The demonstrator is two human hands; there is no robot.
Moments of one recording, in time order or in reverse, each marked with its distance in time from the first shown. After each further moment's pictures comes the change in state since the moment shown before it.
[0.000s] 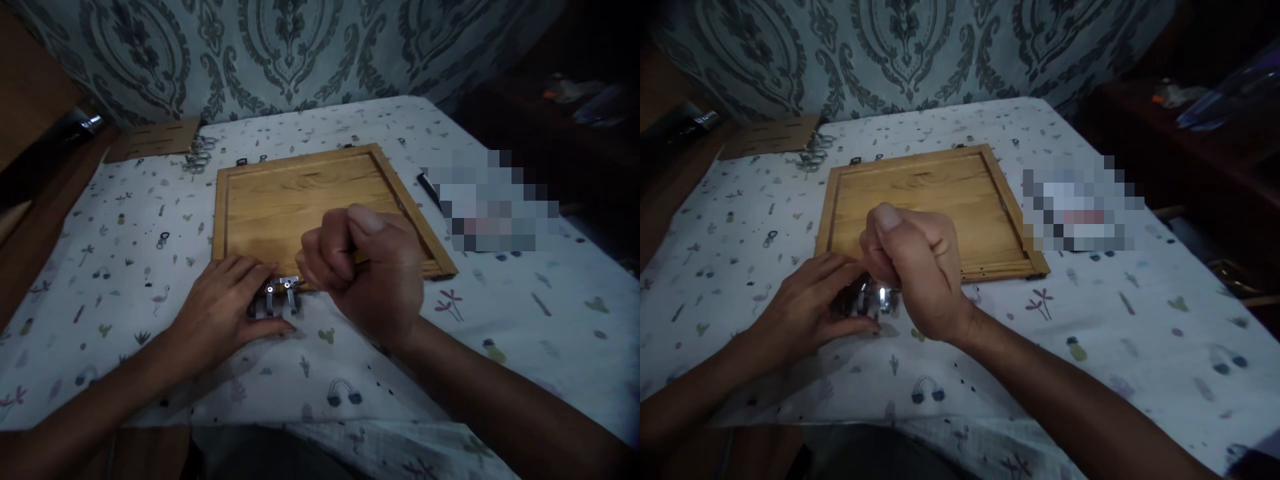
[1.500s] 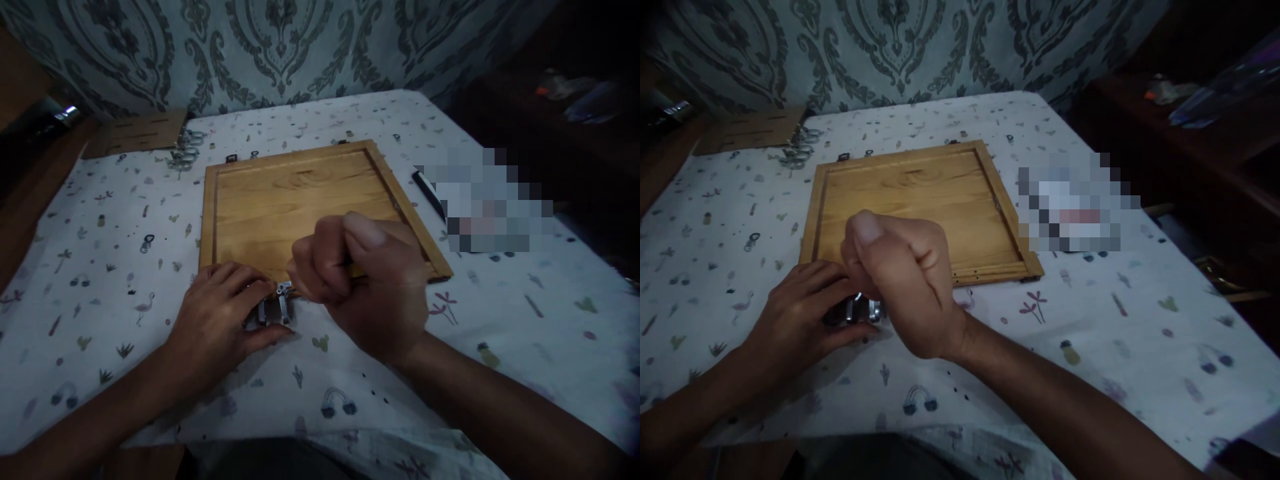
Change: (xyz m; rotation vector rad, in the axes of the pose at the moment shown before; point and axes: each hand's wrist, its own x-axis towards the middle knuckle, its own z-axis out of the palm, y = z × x) left_hand 0.002 0.009 0.008 0.012 0.073 0.016; right_hand -0.003 -0.005 -0.003 -0.057 -0.019 0.023
